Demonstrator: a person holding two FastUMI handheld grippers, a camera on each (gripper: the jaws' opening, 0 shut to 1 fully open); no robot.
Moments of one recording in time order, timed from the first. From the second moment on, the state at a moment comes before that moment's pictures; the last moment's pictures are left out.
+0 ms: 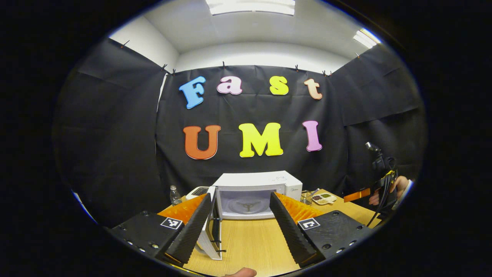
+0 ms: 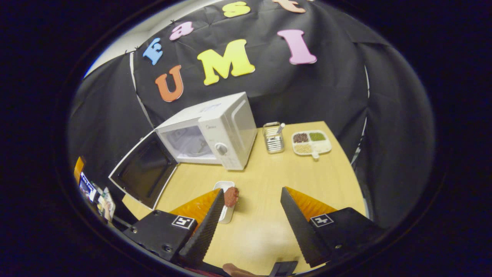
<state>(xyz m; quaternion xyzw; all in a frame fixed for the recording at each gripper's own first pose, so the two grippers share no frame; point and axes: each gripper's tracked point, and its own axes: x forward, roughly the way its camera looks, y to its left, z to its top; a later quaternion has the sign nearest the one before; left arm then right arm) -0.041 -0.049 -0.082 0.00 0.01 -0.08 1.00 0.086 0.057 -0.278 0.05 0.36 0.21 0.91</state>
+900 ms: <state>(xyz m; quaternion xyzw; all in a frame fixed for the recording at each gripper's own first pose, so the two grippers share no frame) -0.023 -0.047 -0.094 0.02 0.04 -0.04 1.00 0.126 0.141 -0.402 0.25 0.54 0.30 0.74</state>
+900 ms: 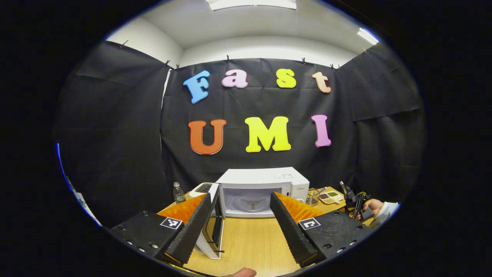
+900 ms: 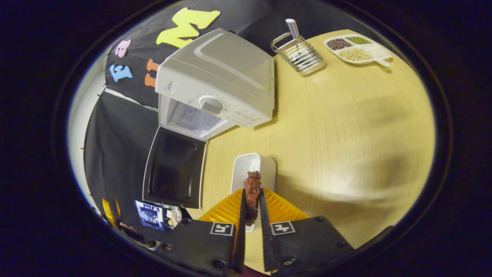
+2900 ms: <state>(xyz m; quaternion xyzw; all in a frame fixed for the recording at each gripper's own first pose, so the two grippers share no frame) -0.033 0.004 -0.117 -0.02 0.04 -0.08 1.00 0.153 0.369 -0.291 -0.10 0.14 0.19 0.97</state>
